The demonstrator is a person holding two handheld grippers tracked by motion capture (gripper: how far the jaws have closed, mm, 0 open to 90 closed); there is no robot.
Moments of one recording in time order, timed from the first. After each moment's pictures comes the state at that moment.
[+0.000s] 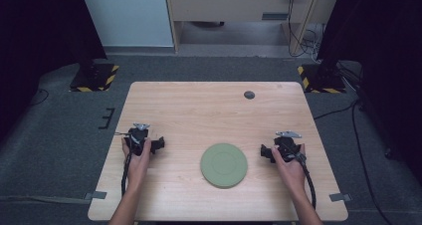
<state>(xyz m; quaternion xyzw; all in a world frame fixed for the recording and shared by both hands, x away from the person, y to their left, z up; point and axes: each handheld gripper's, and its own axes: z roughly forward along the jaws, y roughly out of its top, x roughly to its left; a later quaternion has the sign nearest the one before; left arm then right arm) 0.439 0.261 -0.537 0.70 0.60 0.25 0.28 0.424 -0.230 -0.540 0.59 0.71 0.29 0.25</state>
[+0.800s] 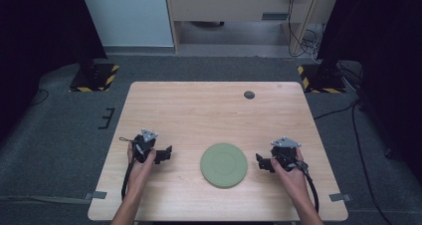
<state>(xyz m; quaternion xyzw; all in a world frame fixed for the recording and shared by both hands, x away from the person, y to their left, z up) 0.398 0.234 -0.523 0.75 0.52 0.24 0.33 0.384 -0.218 -0.520 0.49 0.77 0.34 0.23</state>
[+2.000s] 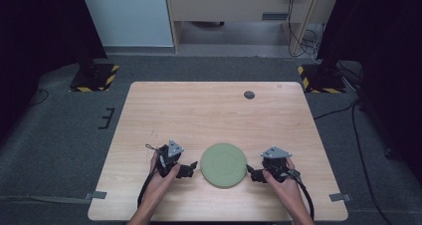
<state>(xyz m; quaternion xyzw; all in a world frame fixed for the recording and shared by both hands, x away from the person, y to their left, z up) 0.365 0.161 -0.522 0.81 0.42 0.18 0.37 0.357 -0.192 -0.525 0.42 0.80 0.36 0.21</state>
